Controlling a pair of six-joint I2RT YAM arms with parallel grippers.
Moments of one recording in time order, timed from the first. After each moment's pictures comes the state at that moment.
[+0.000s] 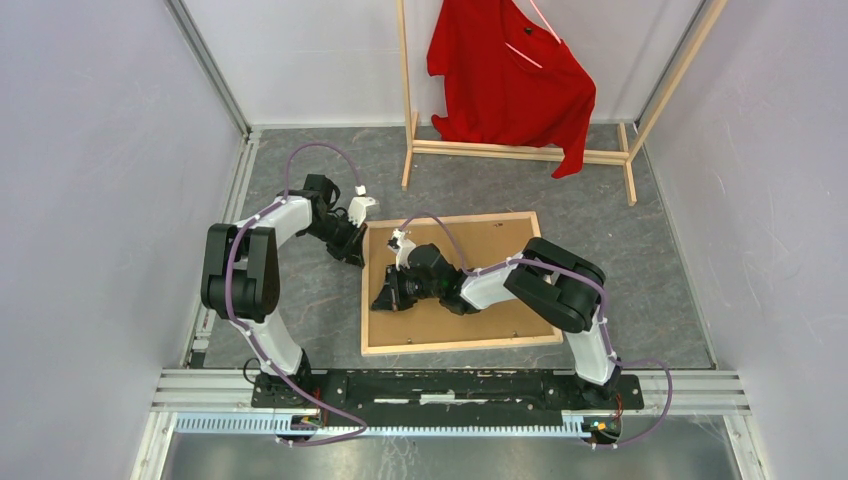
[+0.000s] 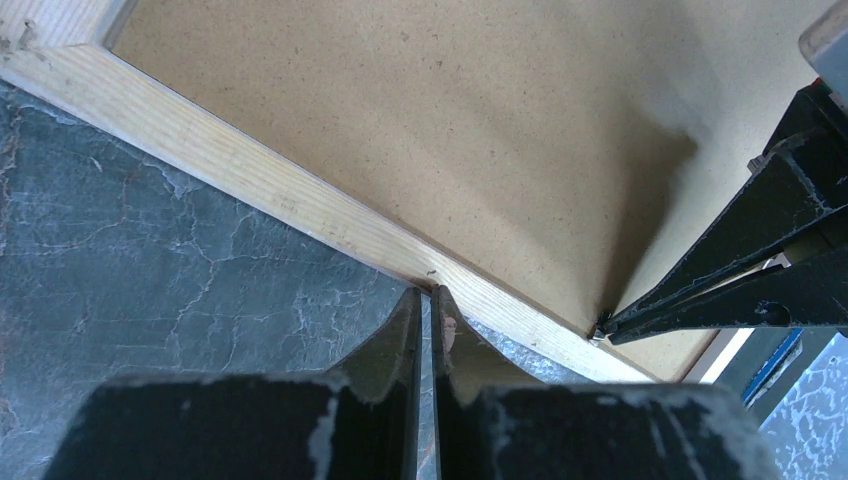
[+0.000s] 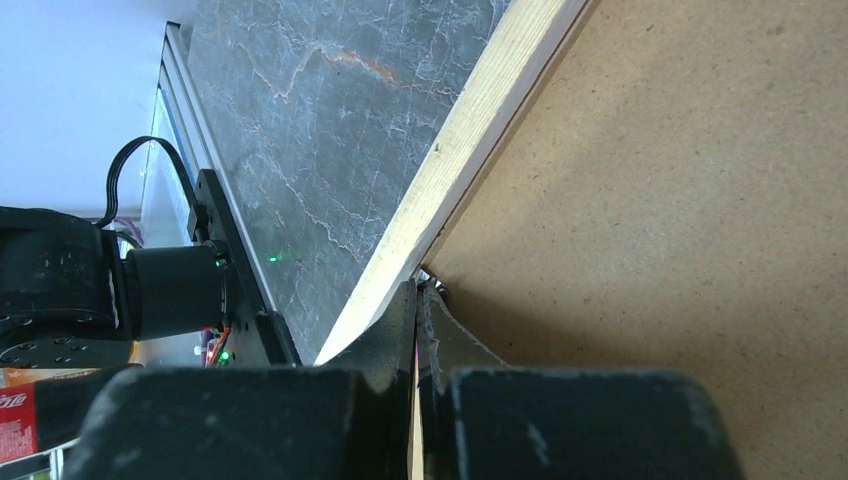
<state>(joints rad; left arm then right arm) -0.11 1.78 1.10 -0.75 0.60 0.62 1.01 2.04 0.95 0.59 -0.32 0.78</state>
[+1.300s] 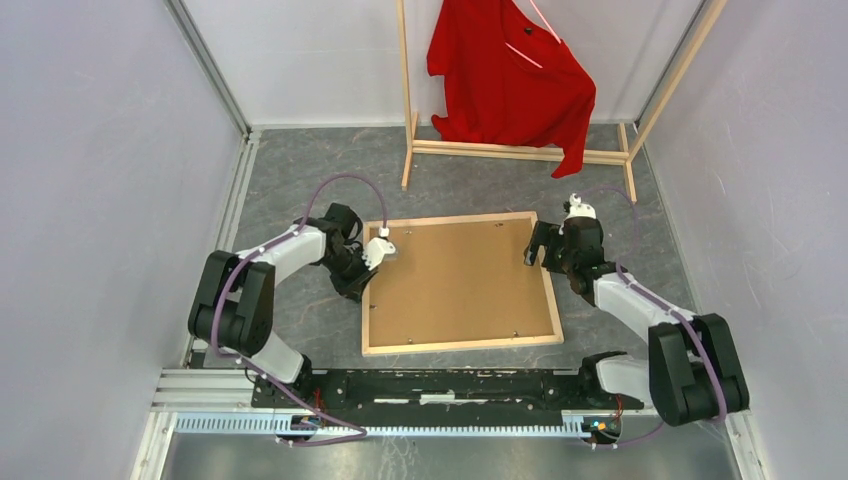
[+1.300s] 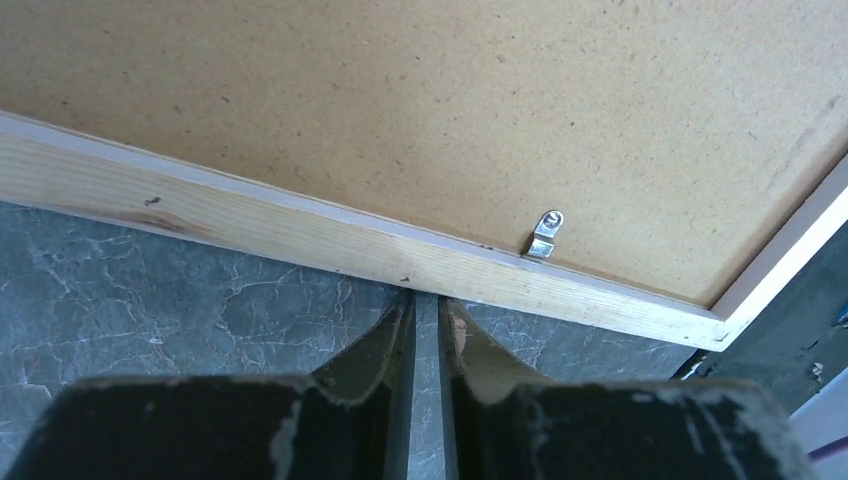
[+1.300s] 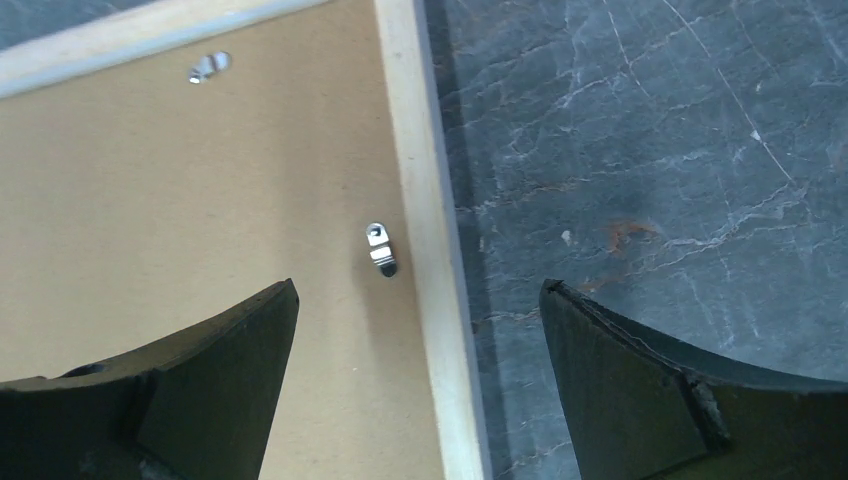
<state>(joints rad) -0.29 1.58 0.87 -0.77 0.39 0.74 0.21 1.21 0.48 0.04 0.05 0.36</state>
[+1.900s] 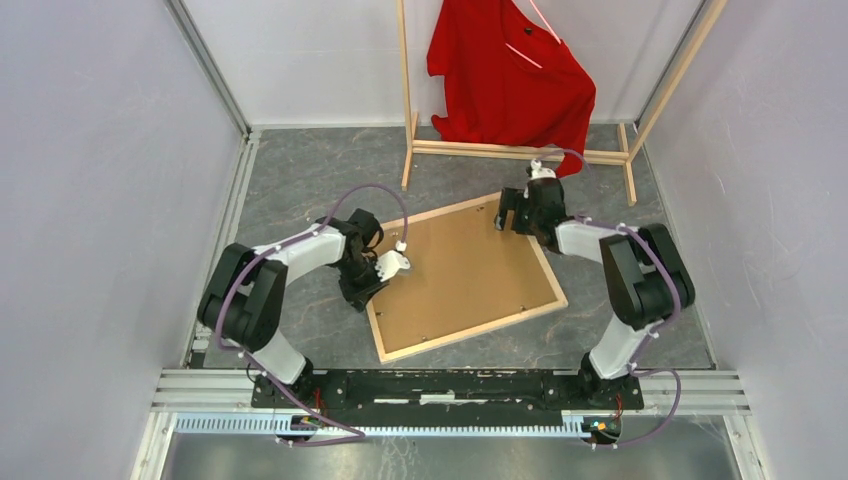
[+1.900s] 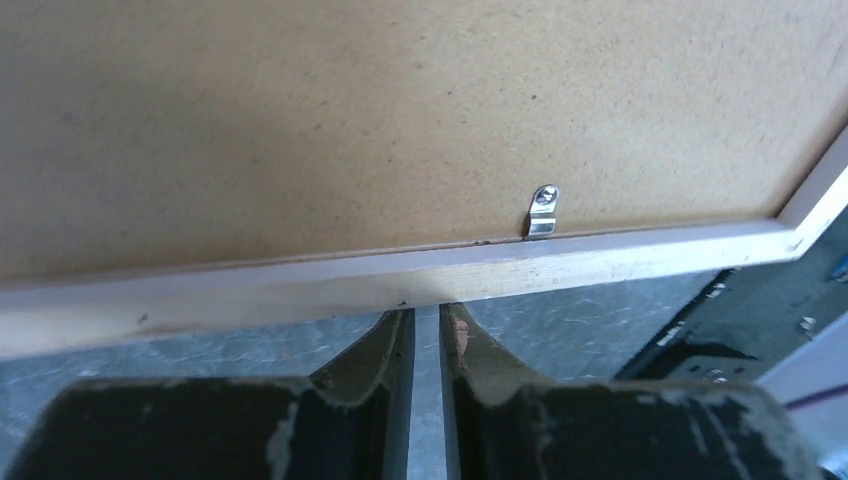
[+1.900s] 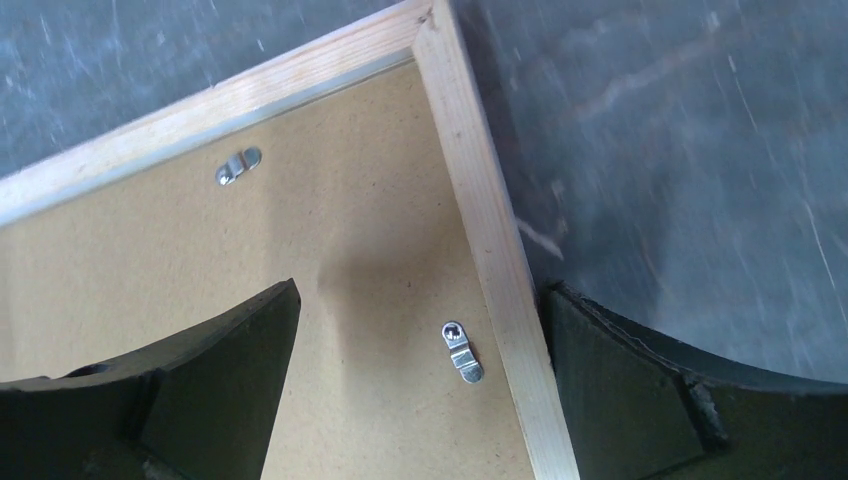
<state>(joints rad) -0.43 1.61 0.89 -0.84 0.29 0.72 0.28 1.70 0.82 0.17 0.01 0.36</state>
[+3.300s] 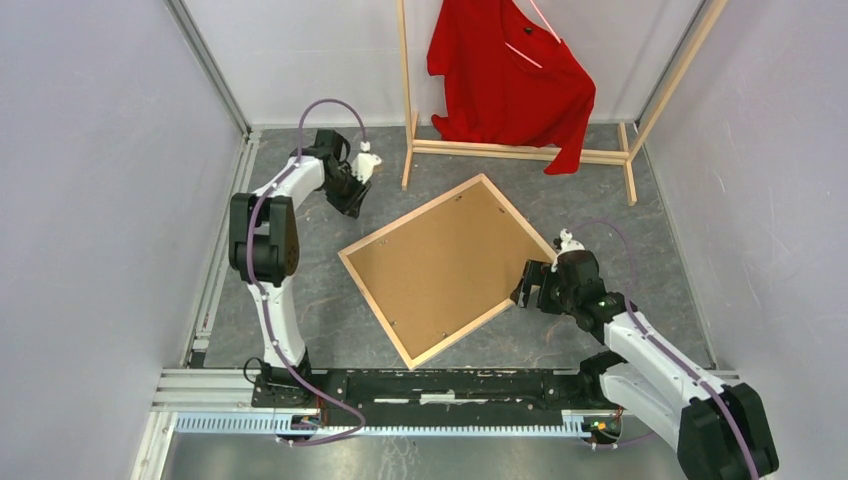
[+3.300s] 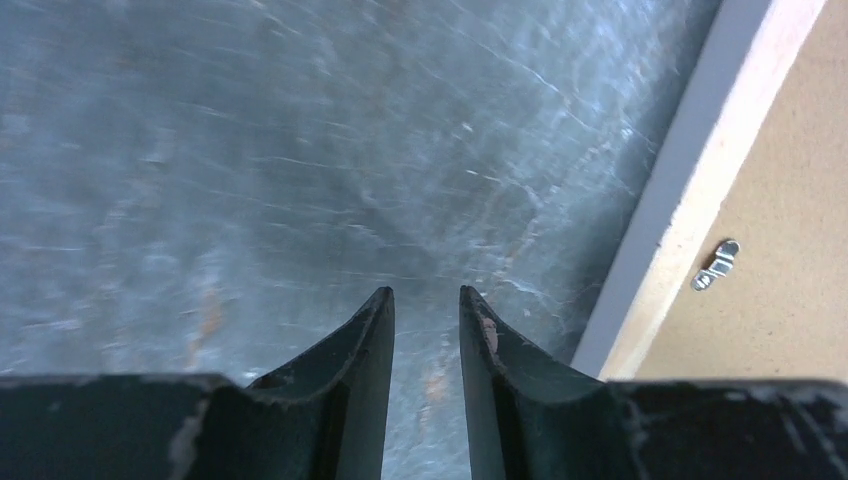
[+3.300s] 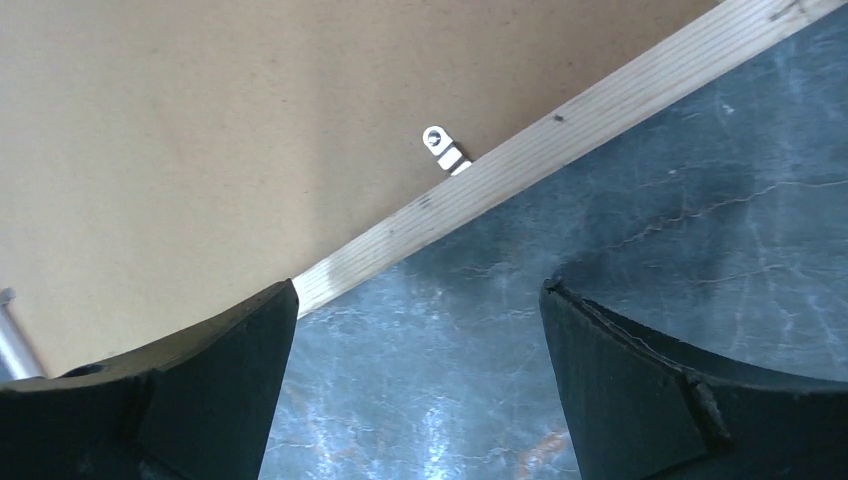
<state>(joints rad) -0.12 2.07 1.63 -0.77 0.30 0.64 0.36 0.91 0.34 -0.30 -0.07 0.50</state>
